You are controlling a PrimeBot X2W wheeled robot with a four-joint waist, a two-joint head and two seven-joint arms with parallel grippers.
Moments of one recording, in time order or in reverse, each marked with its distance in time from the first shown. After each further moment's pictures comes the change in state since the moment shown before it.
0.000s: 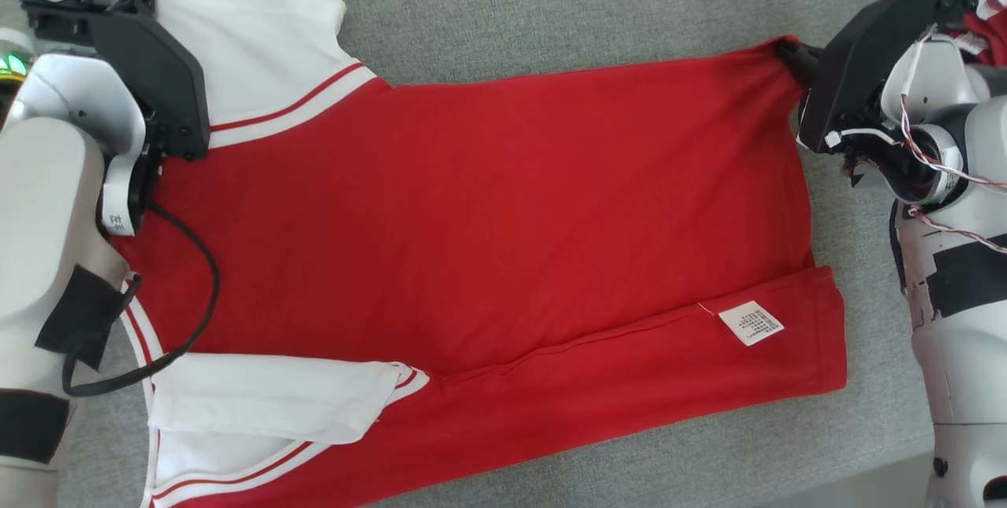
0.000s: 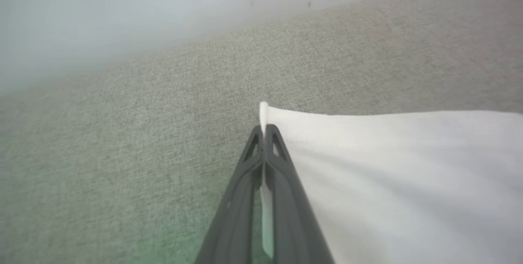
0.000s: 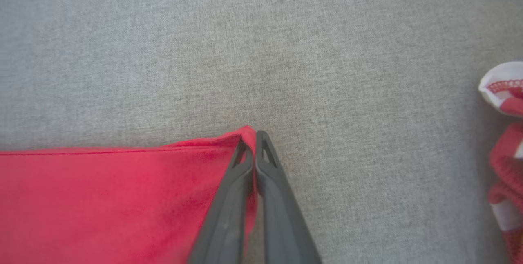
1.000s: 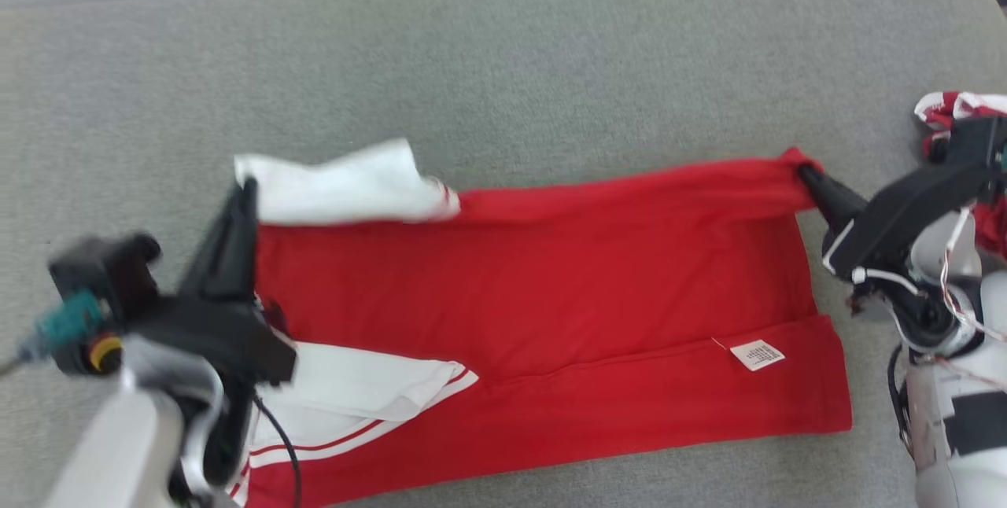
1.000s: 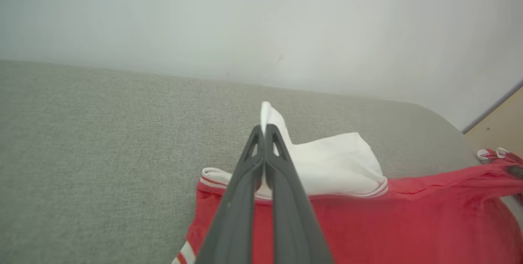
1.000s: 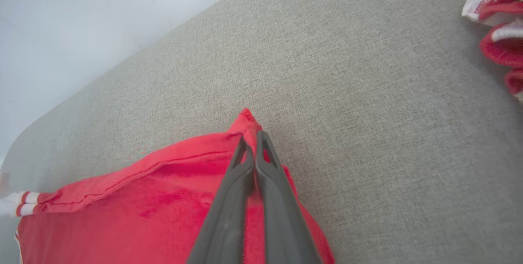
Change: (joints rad) left arm 0.622 -0.055 0.146 -0.512 -0.250 -0.012 -0.366; right arm 0.344 0.040 -0.170 -0.111 0.224 0.000 -0.185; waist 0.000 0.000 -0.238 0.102
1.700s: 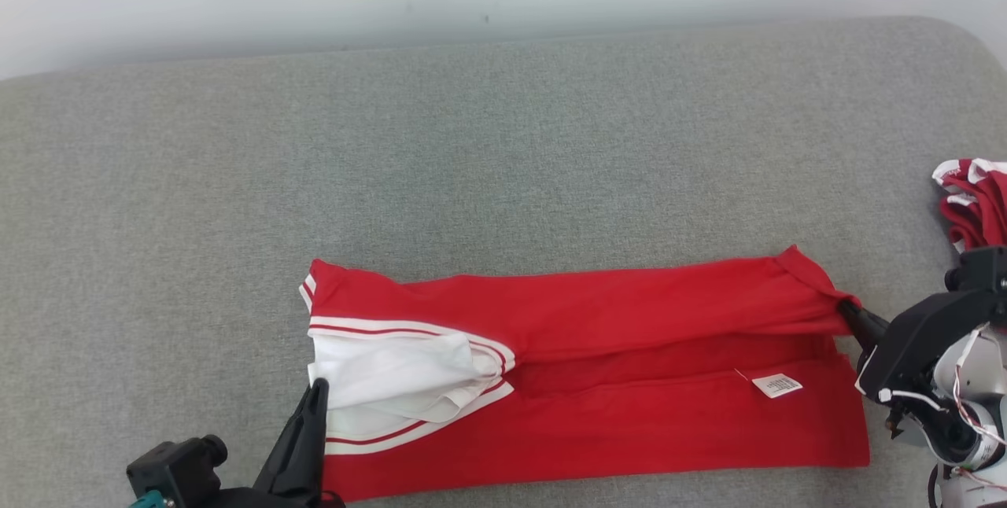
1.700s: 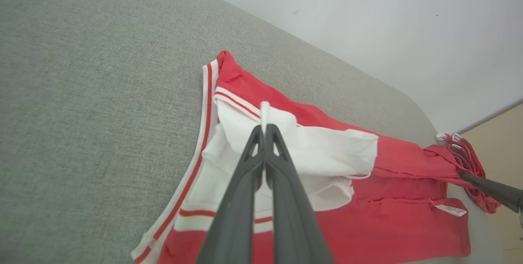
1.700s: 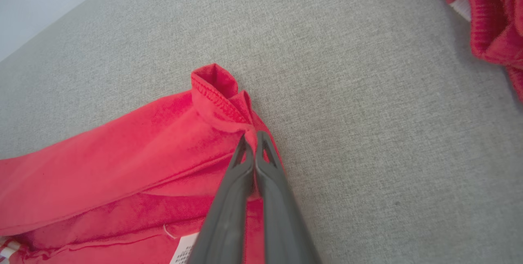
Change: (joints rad) left arm 0.424 -0.075 -0.038 -0.171 -0.113 0.052 -0.041; right arm 0.244 -0.060 -0.032 -0.024 -0.061 0.000 0.014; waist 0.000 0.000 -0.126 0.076
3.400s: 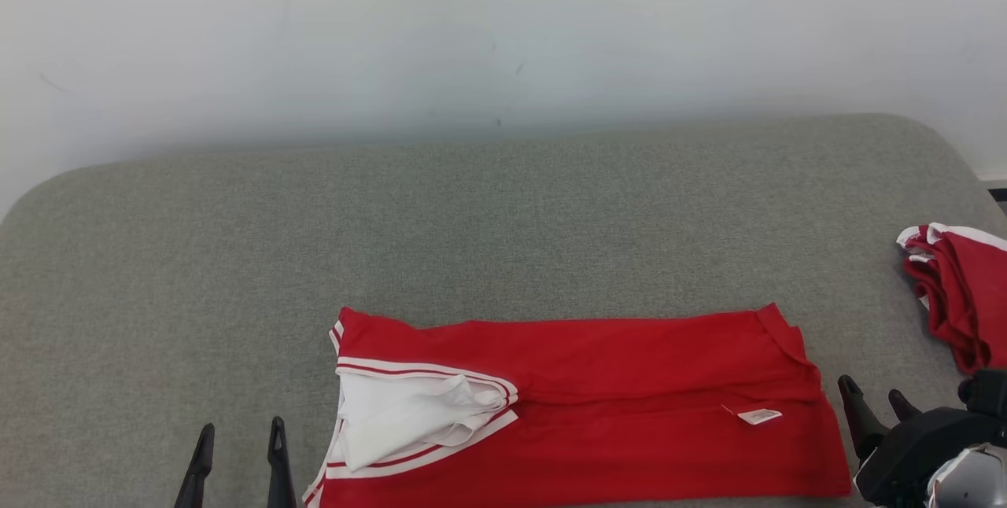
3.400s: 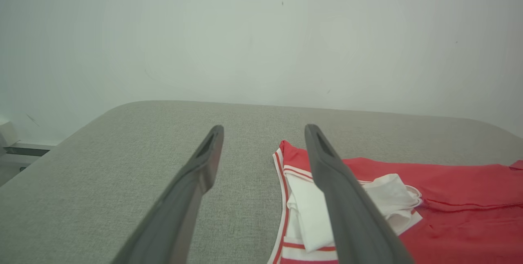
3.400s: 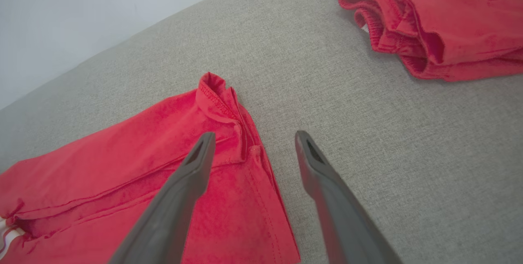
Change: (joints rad) left arm 0.164 -0.188 0.276 0.064 0.570 -0.117 -0.222; right arm 0.252 0.089 -0.055 -0.054 -0.101 0.000 -0.302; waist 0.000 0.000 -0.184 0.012
